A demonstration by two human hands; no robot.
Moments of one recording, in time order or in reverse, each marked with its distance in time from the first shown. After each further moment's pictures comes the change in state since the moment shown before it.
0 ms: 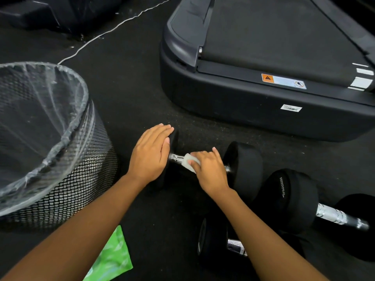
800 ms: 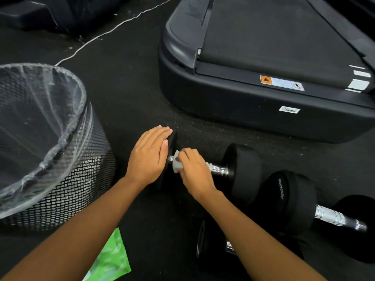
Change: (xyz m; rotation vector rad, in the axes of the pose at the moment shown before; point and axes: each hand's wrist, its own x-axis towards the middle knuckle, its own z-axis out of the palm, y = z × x) left_hand -0.001 0.002 -0.003 -0.021 -0.005 -0.006; right_hand 0.001 -0.024 0.013 -0.002 0.086 -0.237
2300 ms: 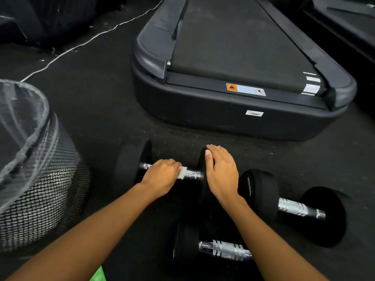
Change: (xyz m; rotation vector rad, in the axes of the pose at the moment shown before) left_hand 0.008 0.061 0.061 0.194 -0.533 0.169; right_hand -0.047 0.065 -0.074 0.099 0.249 0.498
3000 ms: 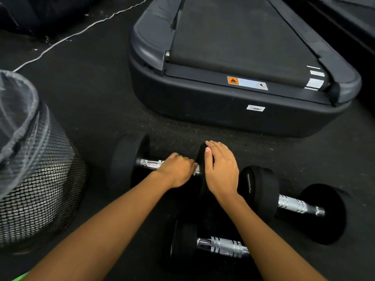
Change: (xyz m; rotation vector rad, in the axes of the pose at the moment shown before) left_hand 0.032 0.031 -0.009 -0.028 -0.236 0.036; right_hand -0.004 -0.001 0.003 -0.026 0.071 -0.031
